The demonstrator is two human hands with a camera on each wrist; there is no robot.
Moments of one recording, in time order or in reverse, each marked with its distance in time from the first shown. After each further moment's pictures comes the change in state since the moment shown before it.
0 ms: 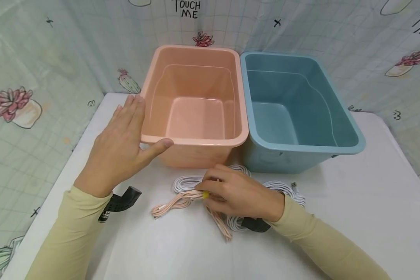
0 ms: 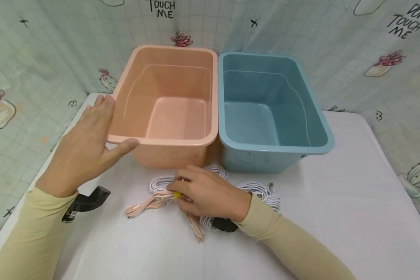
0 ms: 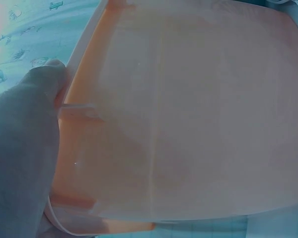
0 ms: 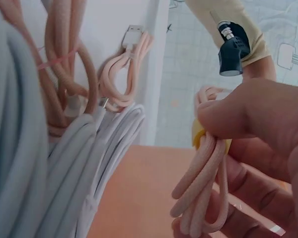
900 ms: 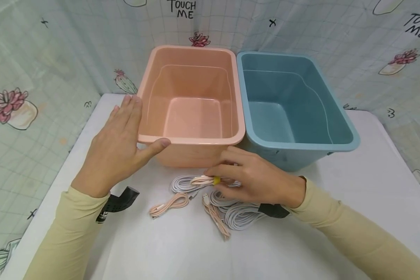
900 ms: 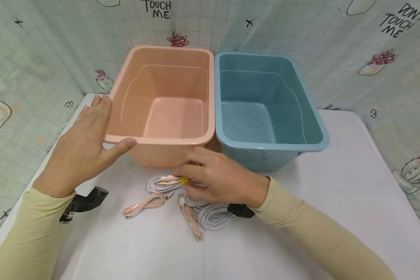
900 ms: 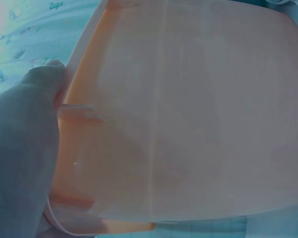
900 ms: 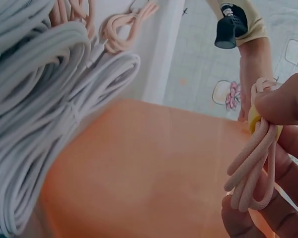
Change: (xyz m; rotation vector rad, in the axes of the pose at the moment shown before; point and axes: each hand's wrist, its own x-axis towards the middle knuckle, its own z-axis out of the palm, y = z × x) left_hand 0.000 0.001 0.000 0.000 -0.003 -0.010; right_hand -0.001 0.015 -0.050 0.056 0.104 -0.117
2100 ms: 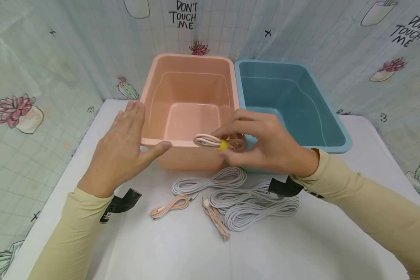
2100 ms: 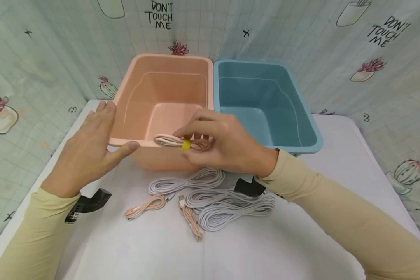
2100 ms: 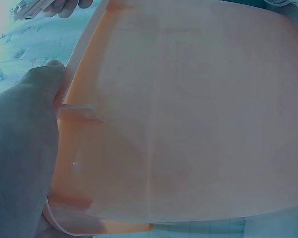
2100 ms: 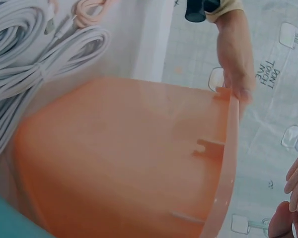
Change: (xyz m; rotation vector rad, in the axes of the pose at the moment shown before) left_hand -0.001 -0.001 0.001 -0.025 -0.009 0.005; right_hand 0.035 0.007 -0.057 0.082 0.205 0.062
